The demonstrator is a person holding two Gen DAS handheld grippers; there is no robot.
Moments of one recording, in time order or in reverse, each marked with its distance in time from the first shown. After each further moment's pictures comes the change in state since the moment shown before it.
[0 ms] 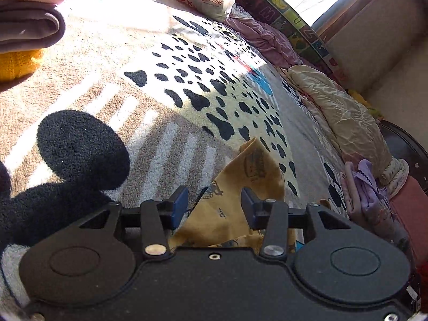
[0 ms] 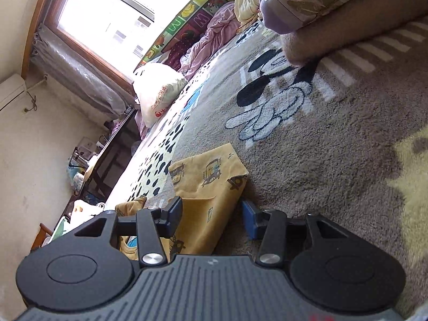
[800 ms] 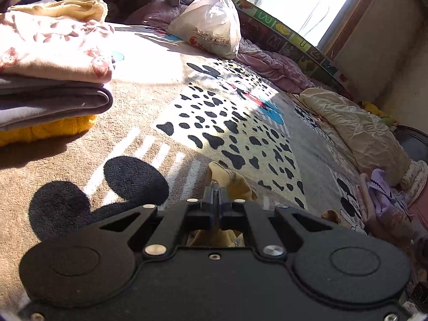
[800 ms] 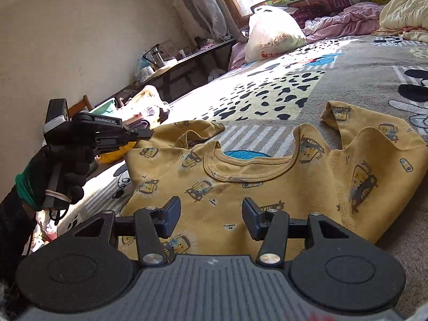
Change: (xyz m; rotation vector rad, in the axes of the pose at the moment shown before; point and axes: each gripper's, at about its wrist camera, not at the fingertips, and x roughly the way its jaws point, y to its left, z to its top) left arm -0.072 -0.030 -0.006 0.083 -0.174 0.135; right arm 0.026 0.131 -0.082 -0.557 0.259 0.192
